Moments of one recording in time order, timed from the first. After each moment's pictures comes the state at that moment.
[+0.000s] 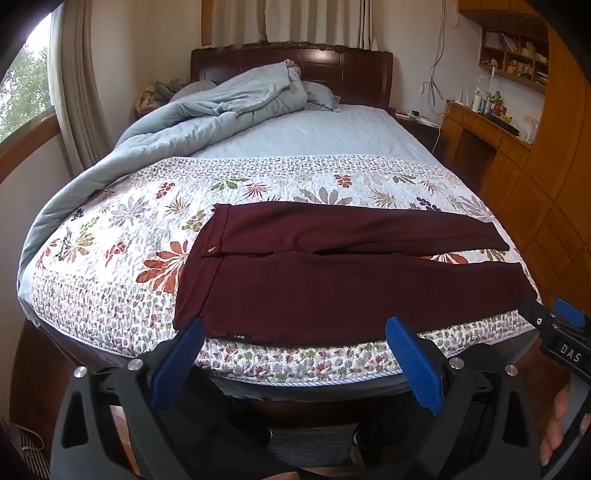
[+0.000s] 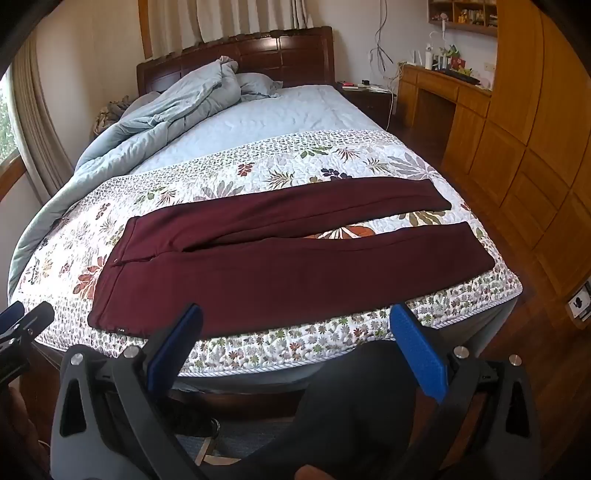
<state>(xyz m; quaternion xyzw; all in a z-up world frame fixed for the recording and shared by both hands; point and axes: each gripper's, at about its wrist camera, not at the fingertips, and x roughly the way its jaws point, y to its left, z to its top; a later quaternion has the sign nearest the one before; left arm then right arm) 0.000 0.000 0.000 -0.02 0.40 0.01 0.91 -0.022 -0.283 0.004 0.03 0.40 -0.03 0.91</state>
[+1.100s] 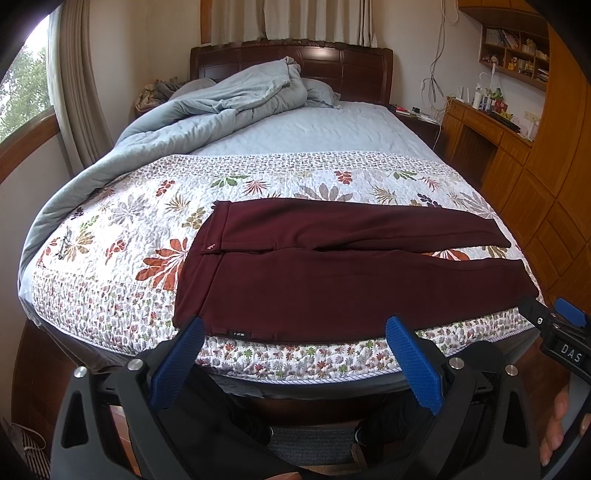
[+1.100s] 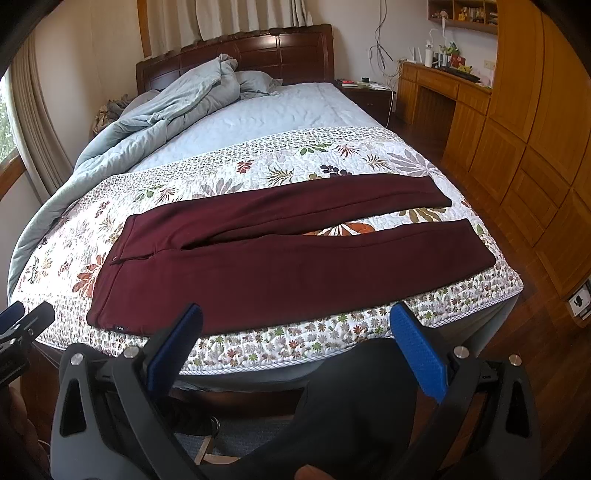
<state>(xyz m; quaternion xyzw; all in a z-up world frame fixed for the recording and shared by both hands) -0.002 0.002 -0.007 -0.02 0.41 0.01 0.91 -0.021 -0.281 0.003 0.04 0.41 -0.03 0.91</state>
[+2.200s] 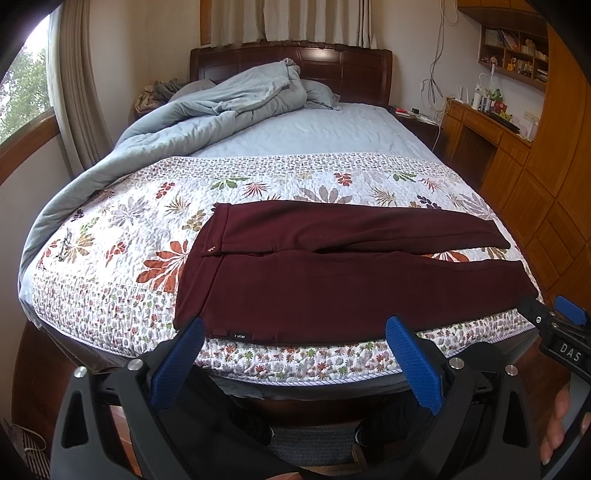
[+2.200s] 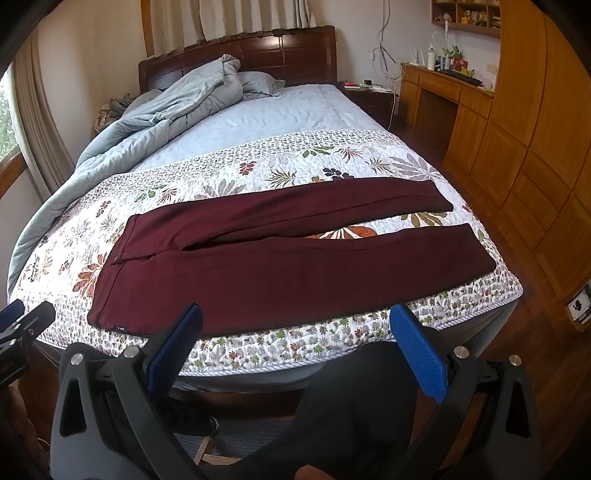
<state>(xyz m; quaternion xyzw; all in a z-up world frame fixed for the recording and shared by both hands) 0.000 0.003 -0.009 -0.02 0.41 0.01 0.91 -0.019 -0.273 0.005 0.03 0.41 -0.03 0.91</state>
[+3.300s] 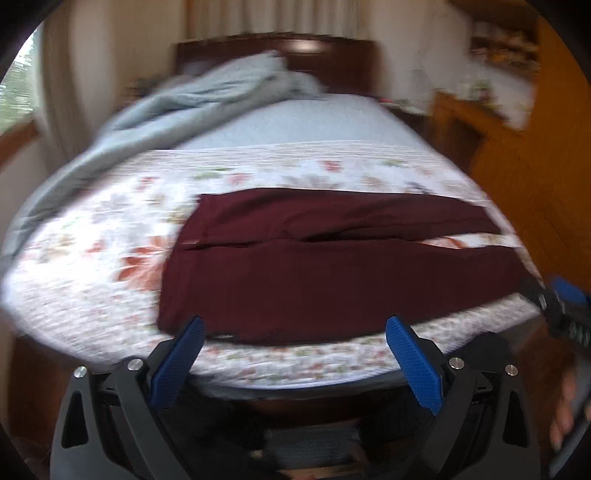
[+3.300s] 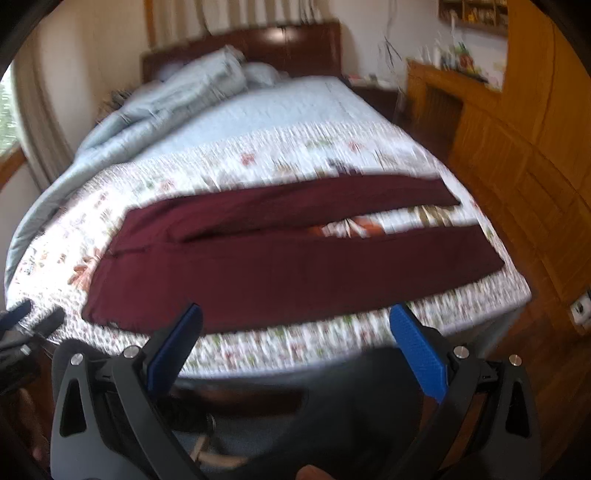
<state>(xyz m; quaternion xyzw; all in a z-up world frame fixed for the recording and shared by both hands) 0.018 0.009 -0.046 -0.03 0.42 -0.08 0.90 -0.007 -0.272 -0.008 0.02 0.38 -0.01 0.93</state>
